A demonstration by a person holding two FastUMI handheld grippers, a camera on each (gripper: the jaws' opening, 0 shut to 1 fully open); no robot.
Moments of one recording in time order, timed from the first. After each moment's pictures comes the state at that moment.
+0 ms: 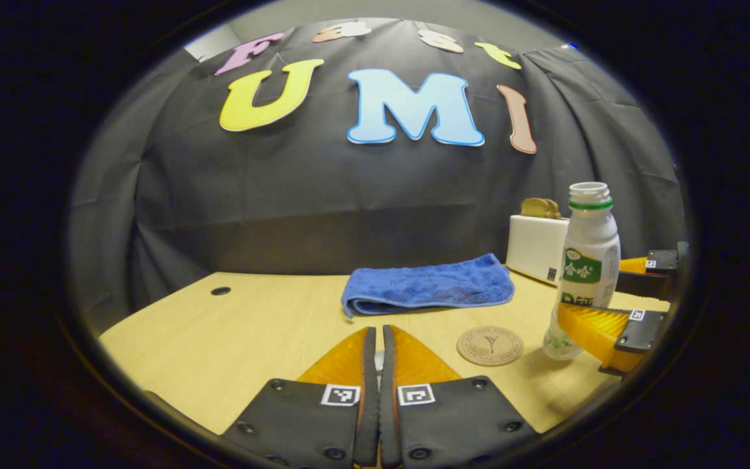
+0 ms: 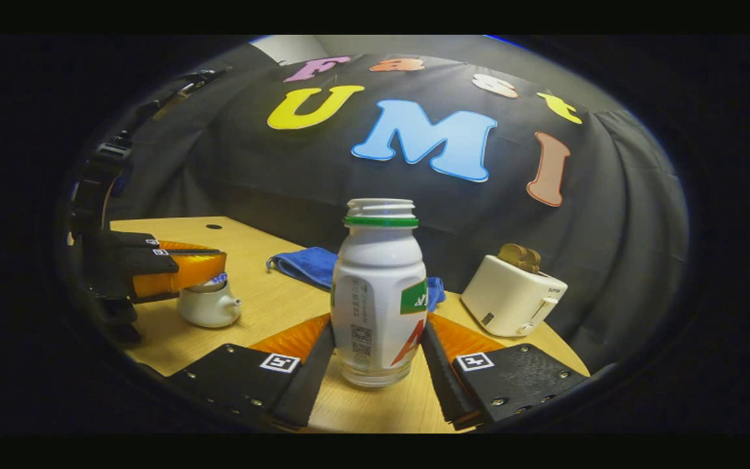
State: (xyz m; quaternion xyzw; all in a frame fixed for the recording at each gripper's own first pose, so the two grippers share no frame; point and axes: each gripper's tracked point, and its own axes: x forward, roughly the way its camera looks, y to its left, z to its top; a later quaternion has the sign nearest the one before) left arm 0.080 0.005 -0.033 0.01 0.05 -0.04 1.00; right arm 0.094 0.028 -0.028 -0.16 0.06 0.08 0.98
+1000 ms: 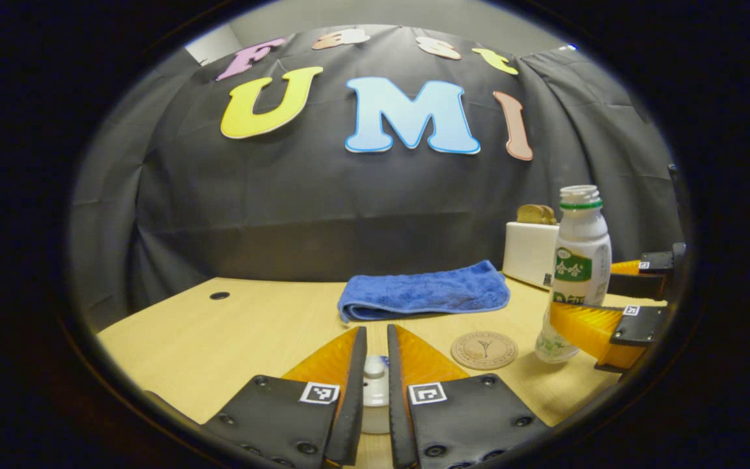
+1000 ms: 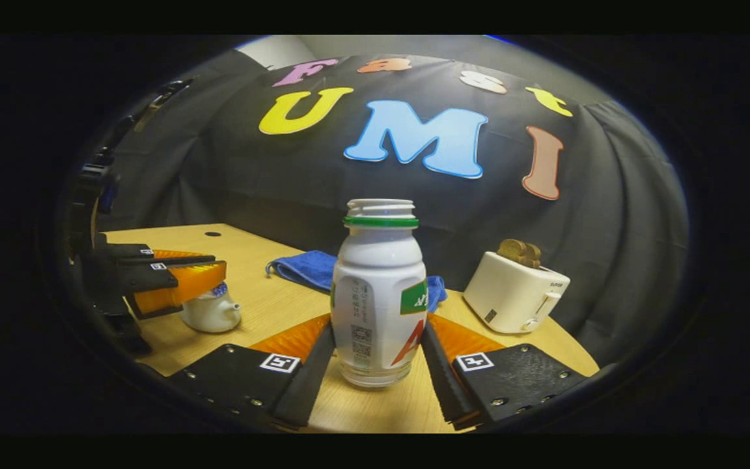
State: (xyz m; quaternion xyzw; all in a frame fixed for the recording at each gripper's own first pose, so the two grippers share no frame) left arm 0.070 -0.004 -0.016 0.01 0.01 -0.04 1.00; right arm 0.101 0.027 -0.031 -0.12 0.06 0.08 0.99
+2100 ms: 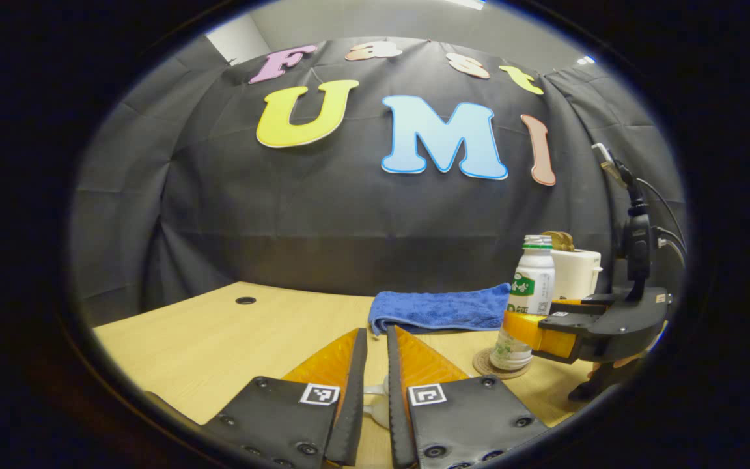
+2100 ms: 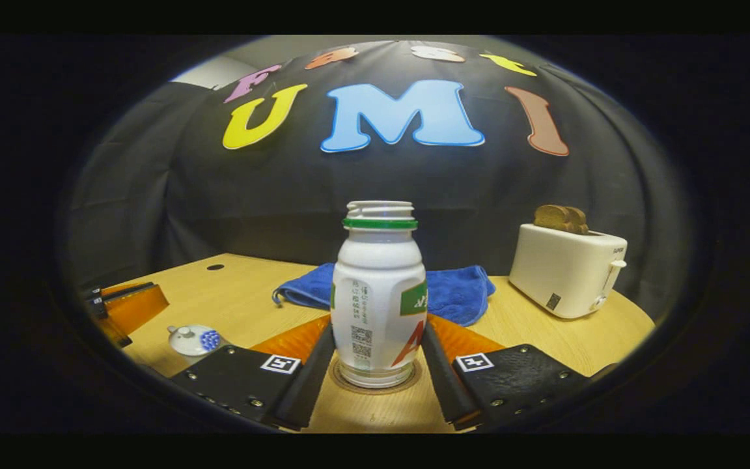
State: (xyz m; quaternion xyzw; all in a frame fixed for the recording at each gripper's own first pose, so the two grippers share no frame) left arm 0.056 0.042 -0.004 -0.02 -0.02 0.00 1.00; right arm 0.178 0.069 -0.044 0.00 0.09 0.11 0.99
